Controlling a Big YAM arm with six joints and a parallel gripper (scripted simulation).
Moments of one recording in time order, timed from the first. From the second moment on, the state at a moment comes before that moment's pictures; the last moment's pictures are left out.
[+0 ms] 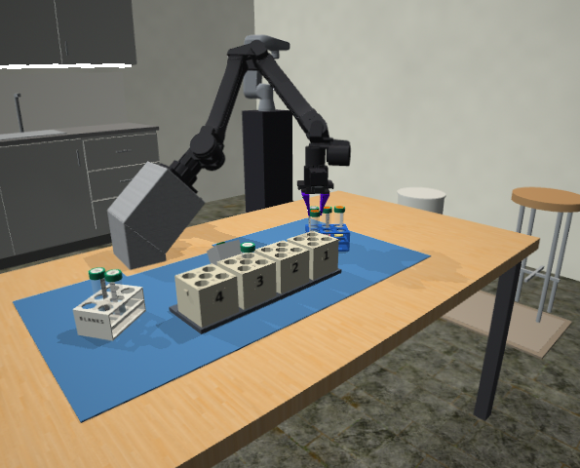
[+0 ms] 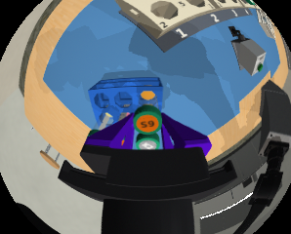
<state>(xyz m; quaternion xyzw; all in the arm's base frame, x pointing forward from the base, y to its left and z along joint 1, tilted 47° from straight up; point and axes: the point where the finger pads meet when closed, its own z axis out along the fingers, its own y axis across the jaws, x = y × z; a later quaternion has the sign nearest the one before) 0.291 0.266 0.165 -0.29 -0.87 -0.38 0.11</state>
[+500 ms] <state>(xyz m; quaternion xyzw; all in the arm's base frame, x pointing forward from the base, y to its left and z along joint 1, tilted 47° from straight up) 0.295 0.234 0.195 -0.30 -0.86 -0.39 0.11</state>
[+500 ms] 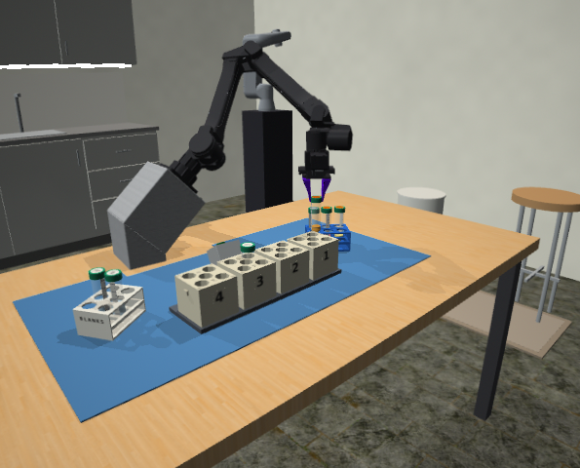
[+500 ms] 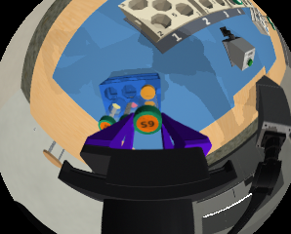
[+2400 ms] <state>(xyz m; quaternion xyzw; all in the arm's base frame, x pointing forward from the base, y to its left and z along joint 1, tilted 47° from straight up) 0.293 0.160 0.263 -0.30 -0.87 -0.39 0.11</state>
